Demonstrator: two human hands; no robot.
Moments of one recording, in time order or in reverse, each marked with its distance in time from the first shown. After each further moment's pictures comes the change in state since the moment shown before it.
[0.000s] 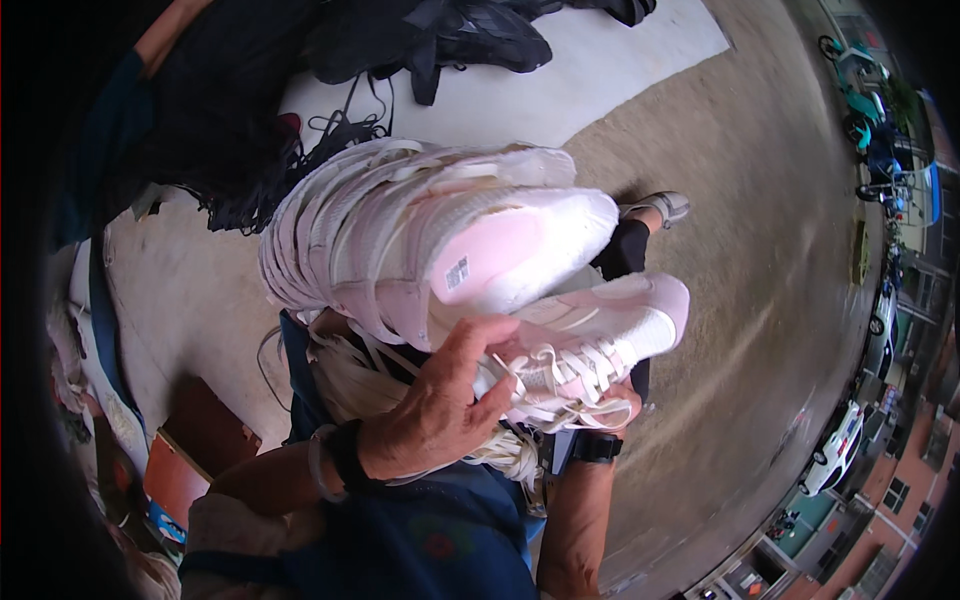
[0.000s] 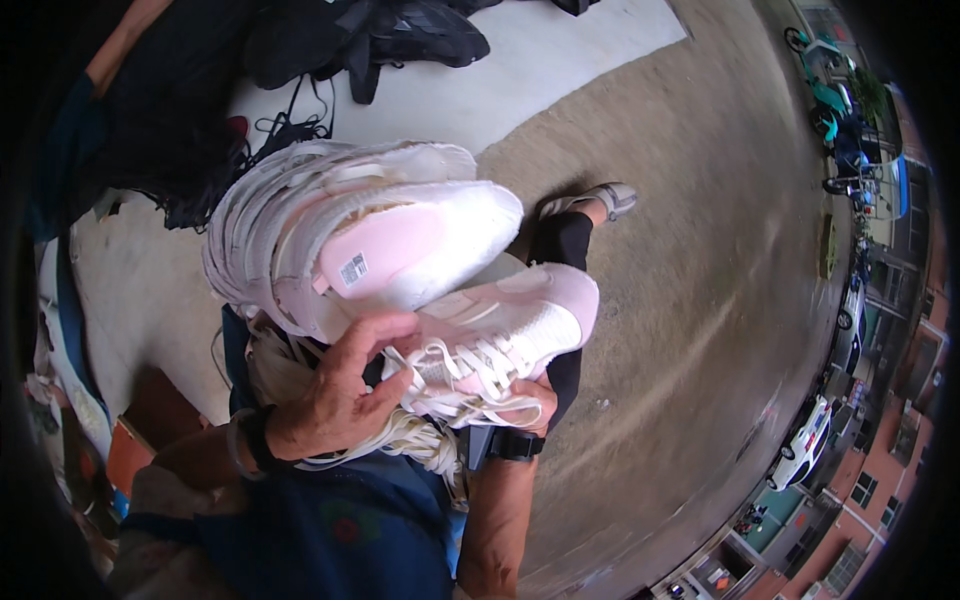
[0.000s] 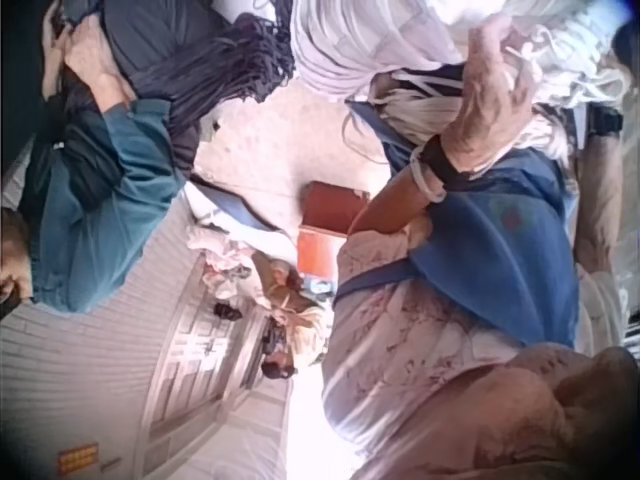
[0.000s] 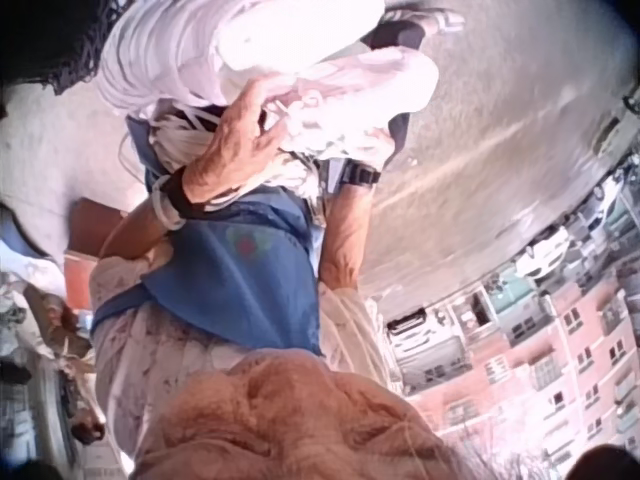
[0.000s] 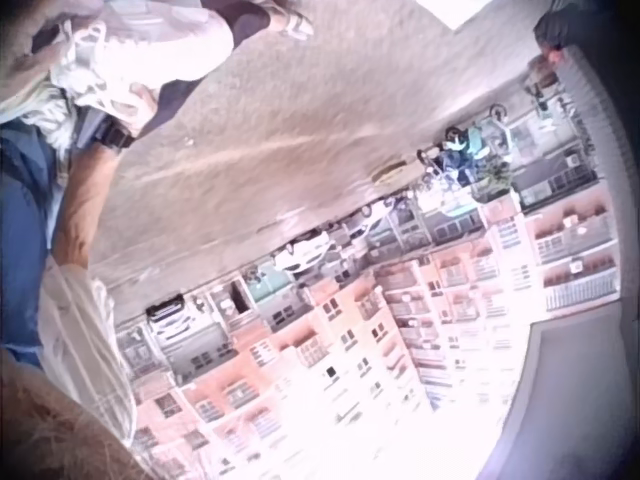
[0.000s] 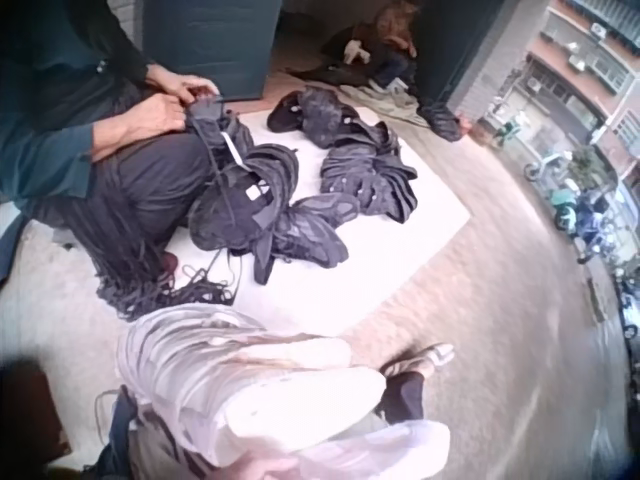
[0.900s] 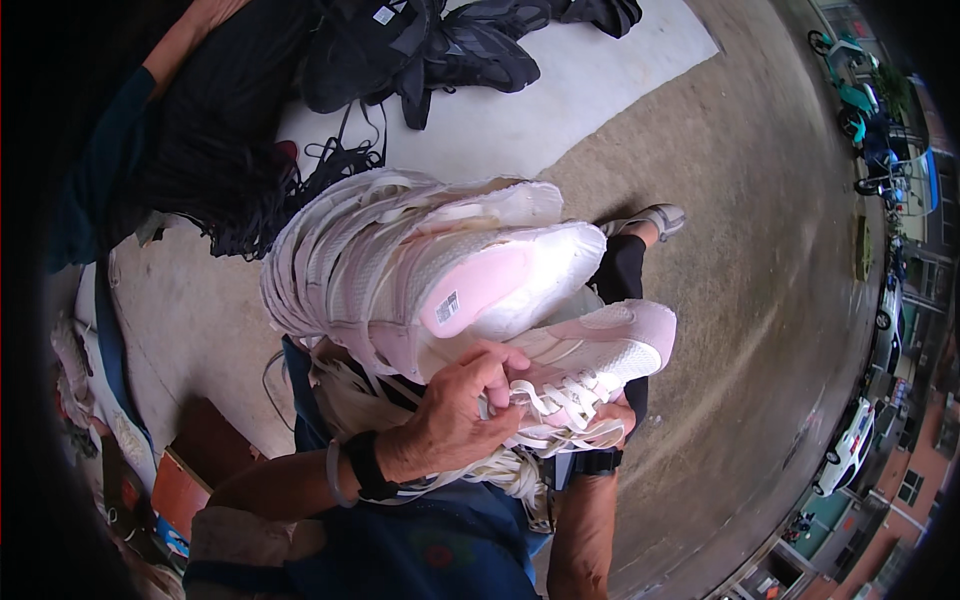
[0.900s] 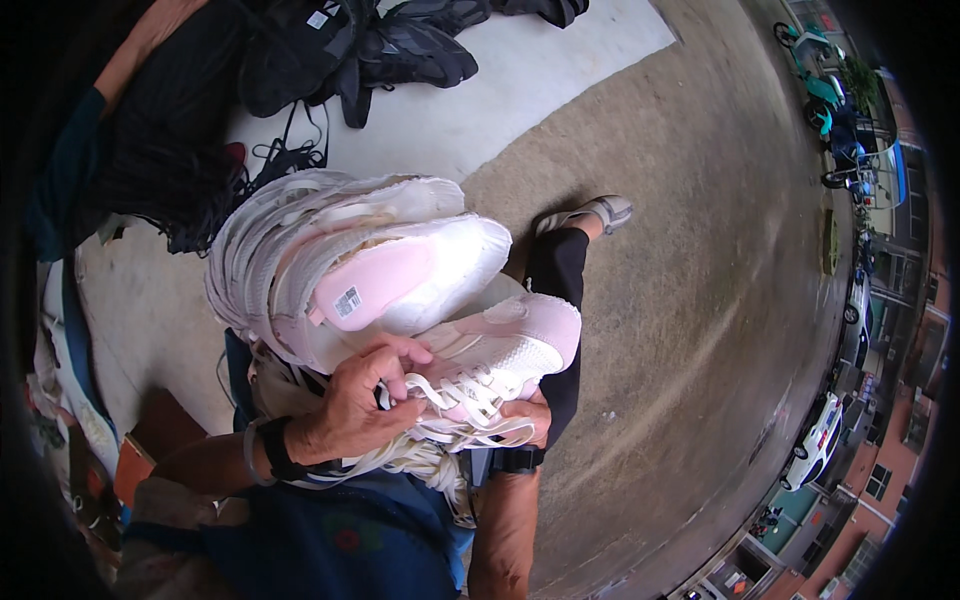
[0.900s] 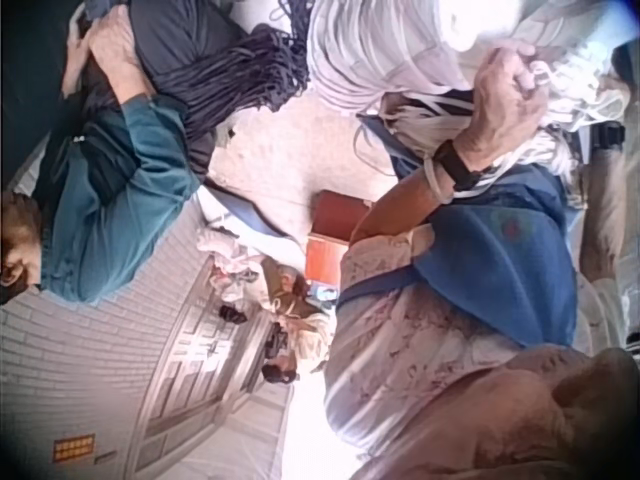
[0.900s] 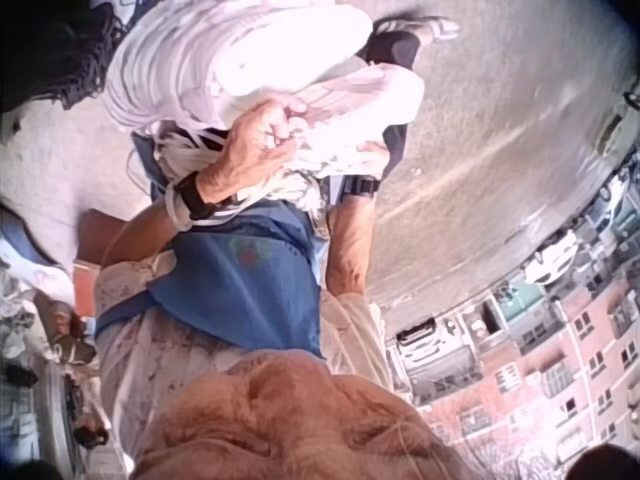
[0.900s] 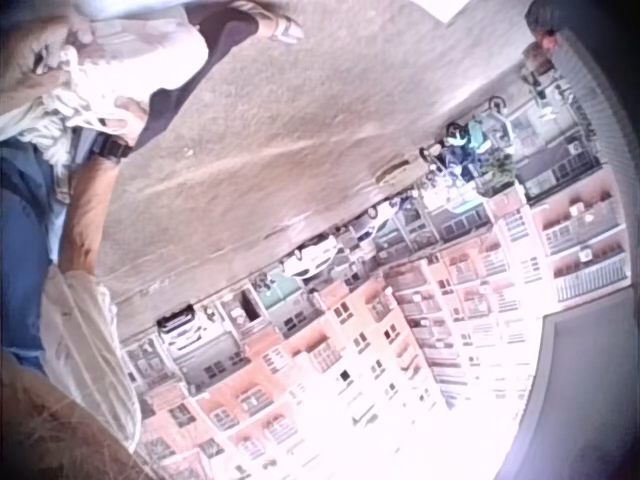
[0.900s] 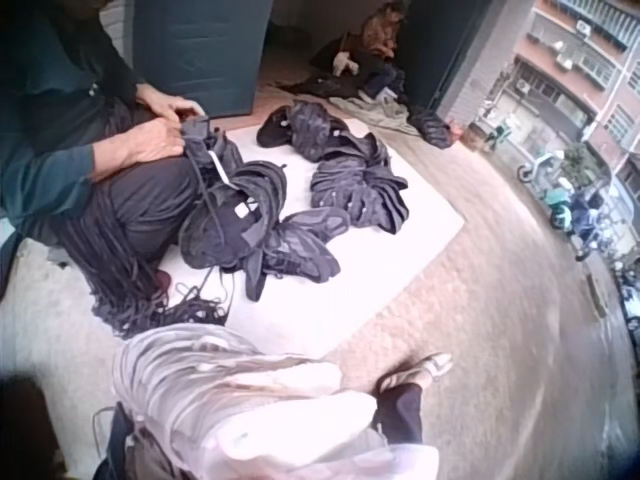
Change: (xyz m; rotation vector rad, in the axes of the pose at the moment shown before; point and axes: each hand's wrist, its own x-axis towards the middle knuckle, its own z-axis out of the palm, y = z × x) left_hand 0.009 -0.017 0.014 -0.122 -0.020 0.001; right_hand -0.007 -0.002 0.001 -0.025 0.104 0.038
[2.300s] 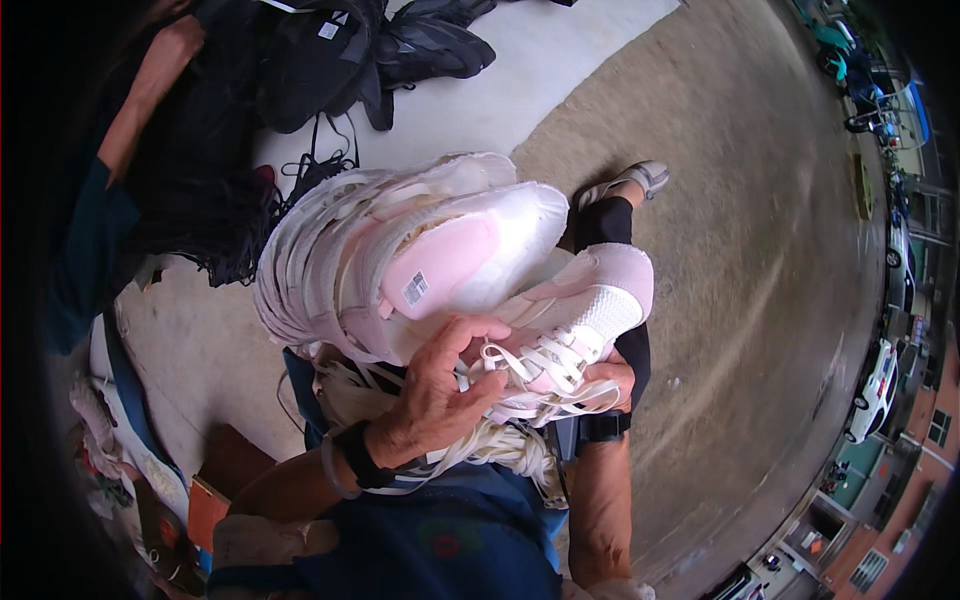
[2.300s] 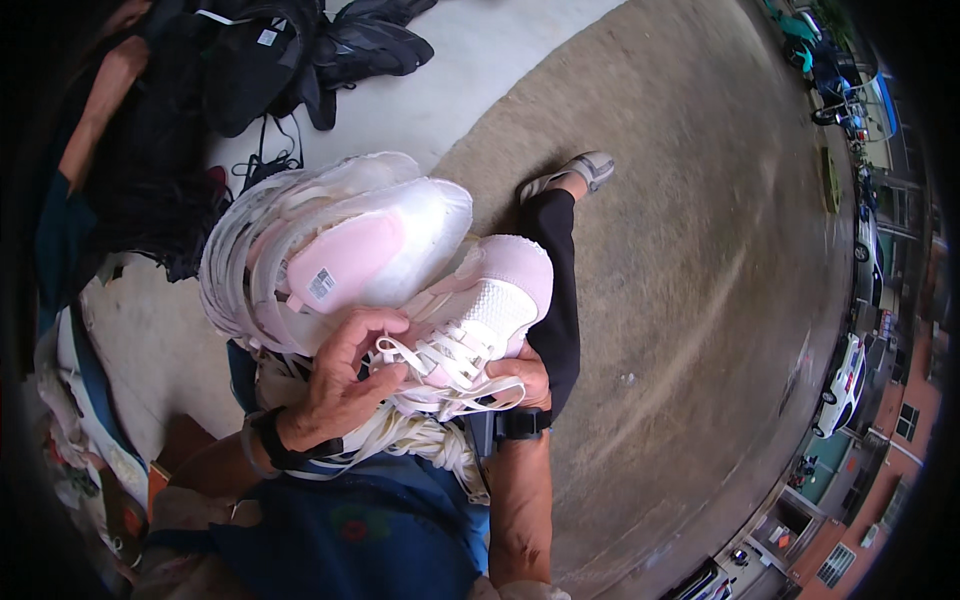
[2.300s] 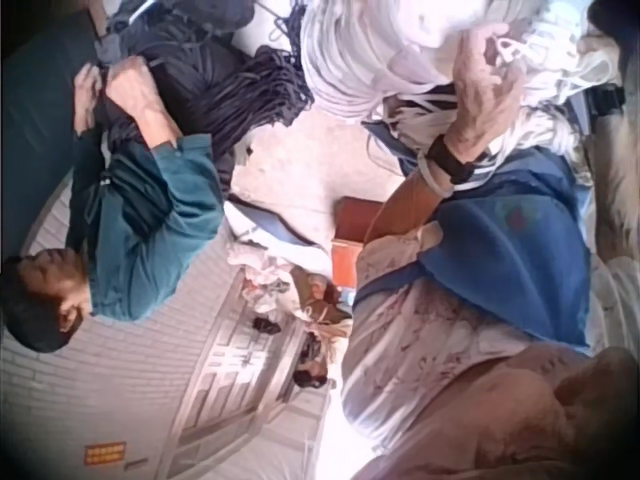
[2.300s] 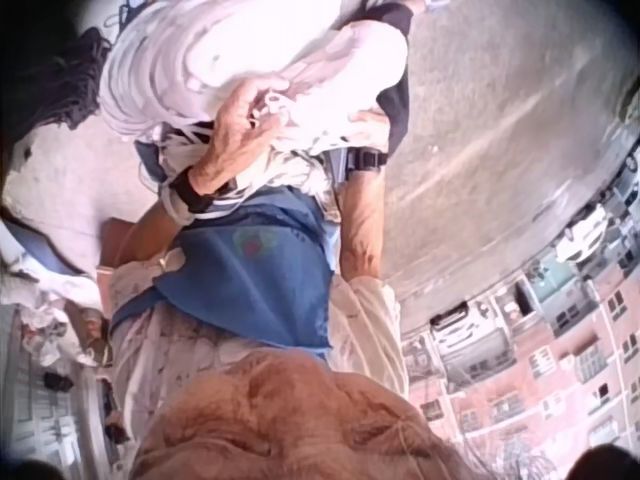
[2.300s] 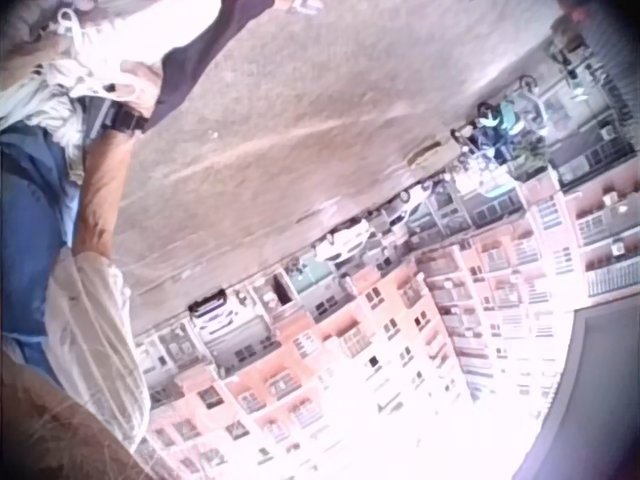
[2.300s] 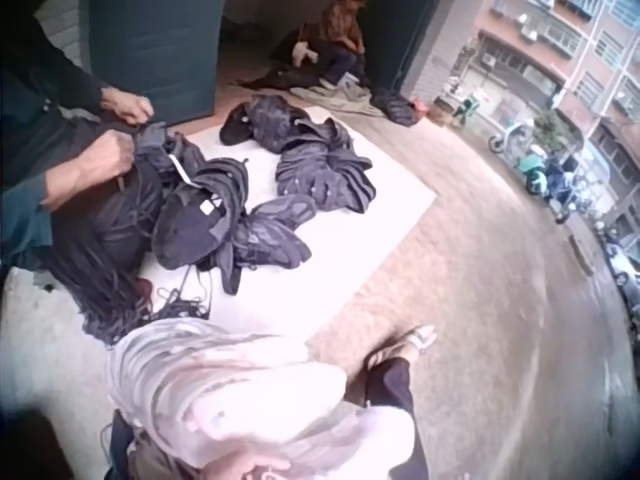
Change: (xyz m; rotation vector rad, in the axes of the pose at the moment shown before) left_hand -0.002 -0.003 0.003 -0.017 0.012 -0.049; right_hand 0.008 -0.001 0.019 0.113 -0.065 0.114
